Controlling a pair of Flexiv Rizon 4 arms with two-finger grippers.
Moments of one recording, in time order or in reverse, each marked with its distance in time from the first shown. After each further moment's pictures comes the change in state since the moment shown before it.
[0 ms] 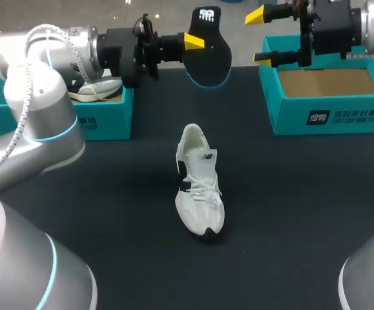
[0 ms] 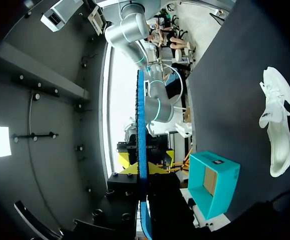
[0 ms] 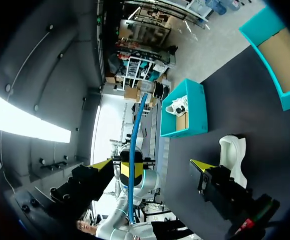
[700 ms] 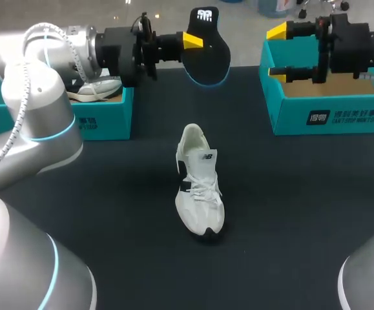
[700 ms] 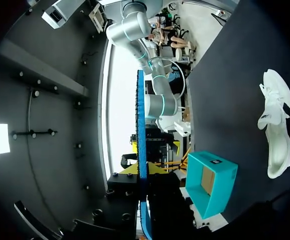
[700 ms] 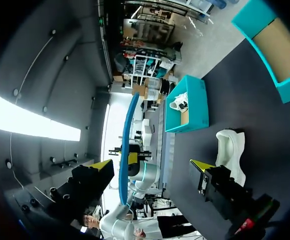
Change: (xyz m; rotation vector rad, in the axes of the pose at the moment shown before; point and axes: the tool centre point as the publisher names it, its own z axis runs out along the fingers) left arm 0.002 0.002 -0.004 -0.021 0.010 -0.025; right arm -0.032 -0.006 -0.032 0.049 0.098 0.022
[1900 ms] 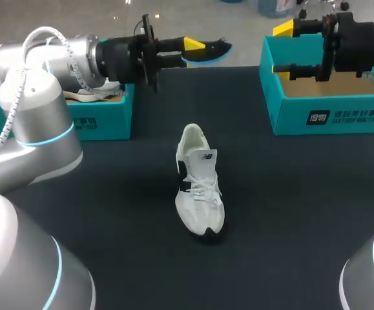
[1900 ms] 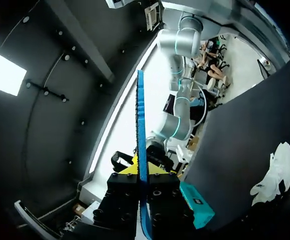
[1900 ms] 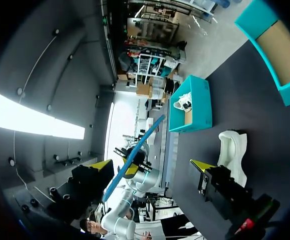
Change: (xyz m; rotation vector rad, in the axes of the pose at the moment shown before) left arm -0.006 -0.029 0.003 0.059 -0.074 -0.477; right arm 0.003 0.003 -0.007 0.011 0.036 -0.010
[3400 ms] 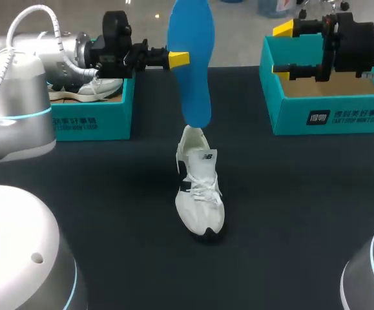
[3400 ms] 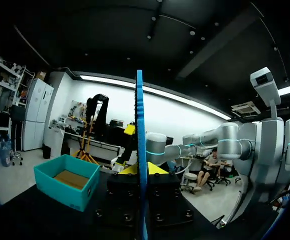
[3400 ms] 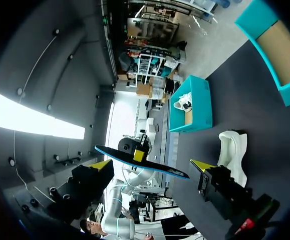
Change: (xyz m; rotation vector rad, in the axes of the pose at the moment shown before) left arm 0.025 0.014 -0.031 -0.021 0.088 -1.373; right arm 0.000 0.000 0.000 0.000 0.001 0.000
